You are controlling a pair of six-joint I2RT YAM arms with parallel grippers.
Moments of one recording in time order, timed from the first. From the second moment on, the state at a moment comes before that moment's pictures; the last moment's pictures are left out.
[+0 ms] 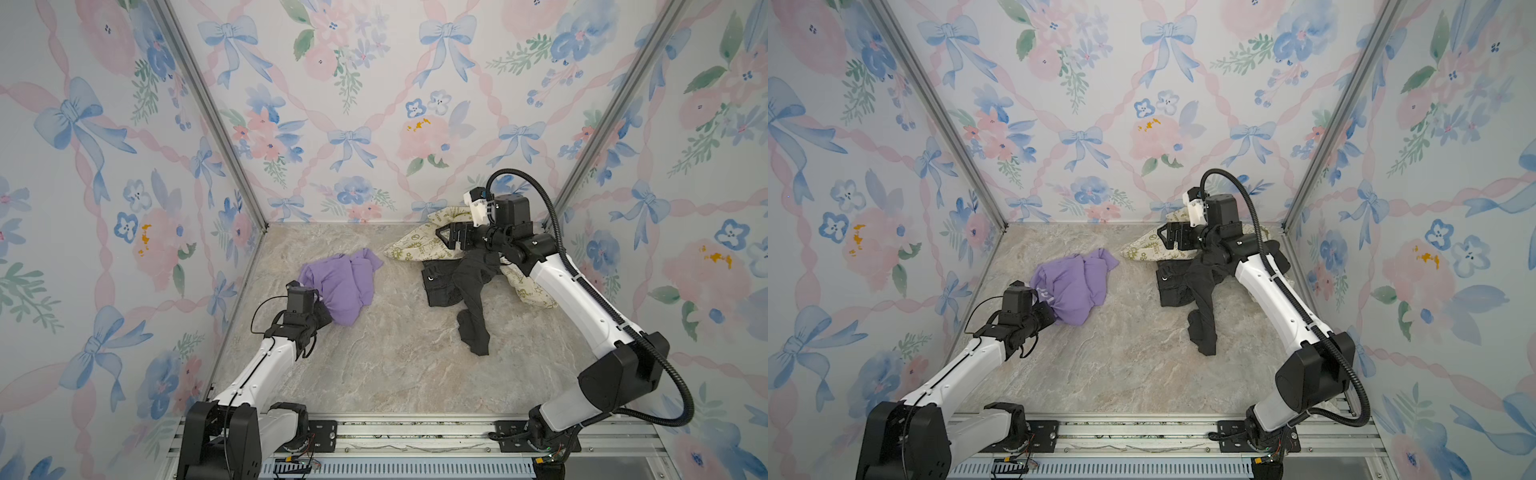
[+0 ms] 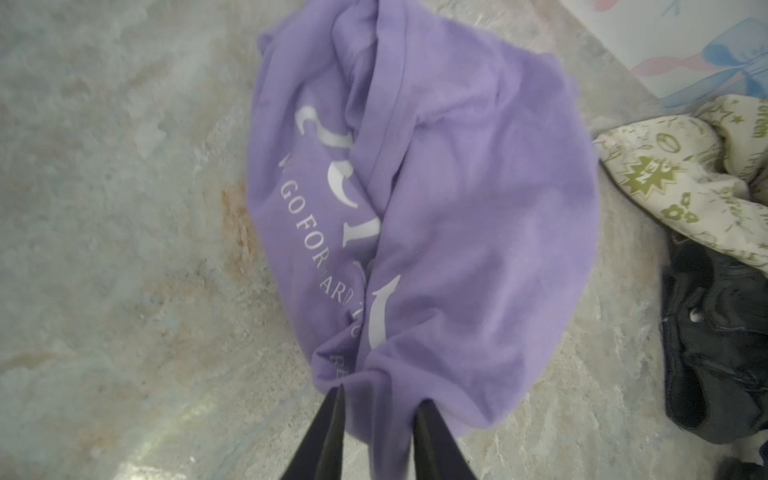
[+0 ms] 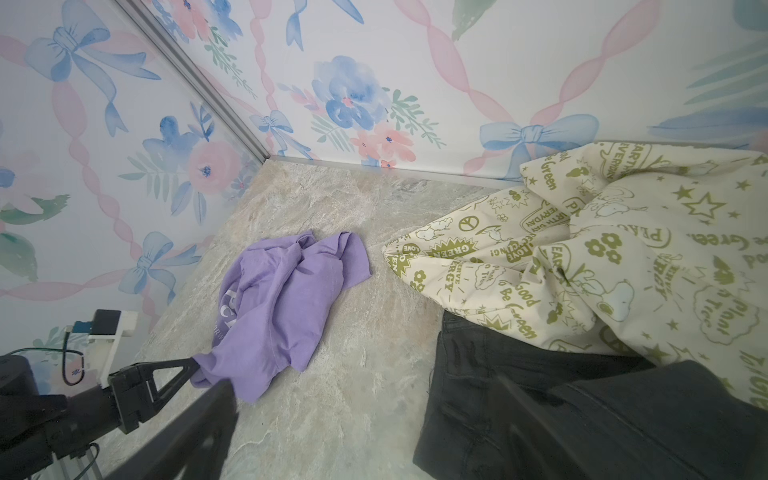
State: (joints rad) left arm -0.08 1.08 0.60 -0.26 -0.04 -0.60; right arm 0.36 1.58 1.58 -0.52 -0.31 0.25
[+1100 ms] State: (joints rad) left arm -0.18 1.43 0.61 -0.02 0.19 -0.65; right arm 0.38 1.62 1.59 -0.51 -0.31 0.26
